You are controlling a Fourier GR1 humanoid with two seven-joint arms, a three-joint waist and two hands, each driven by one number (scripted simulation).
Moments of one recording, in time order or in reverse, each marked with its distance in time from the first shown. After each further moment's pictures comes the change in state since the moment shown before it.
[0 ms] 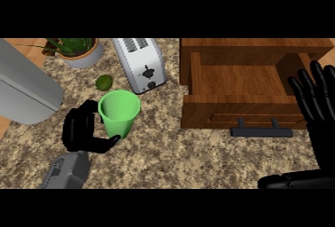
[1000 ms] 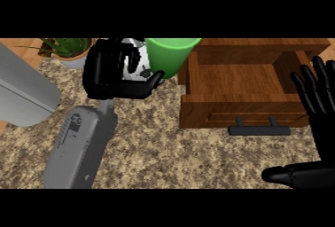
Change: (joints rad) left arm -0.383 -0.070 -0.145 -0.303 -0.002 0.362 0.519; right arm -0.029 -0.023 -0.038 0.055 -0.021 0.029 -0.036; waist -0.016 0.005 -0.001
